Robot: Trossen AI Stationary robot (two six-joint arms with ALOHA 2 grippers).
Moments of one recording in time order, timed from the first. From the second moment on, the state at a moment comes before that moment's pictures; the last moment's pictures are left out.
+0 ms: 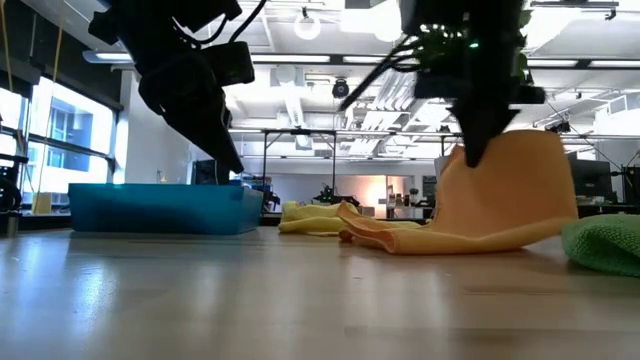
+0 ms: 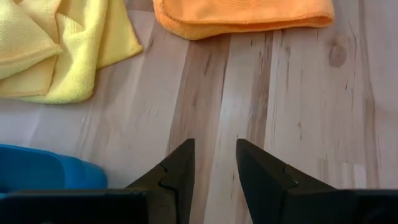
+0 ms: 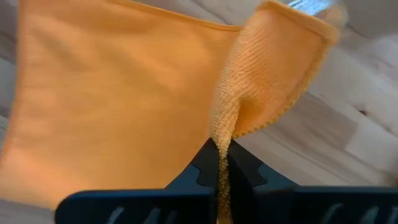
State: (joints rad) left arm 0.02 1.42 0.76 -0.29 -0.19 -0.18; right arm 0.10 1.62 1.18 -1.11 0.31 1.12
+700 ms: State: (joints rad) left arm -0.05 1.42 0.76 -0.30 -0.19 -0.16; right arm 0.13 1.96 1.63 -1.24 0.25 1.04
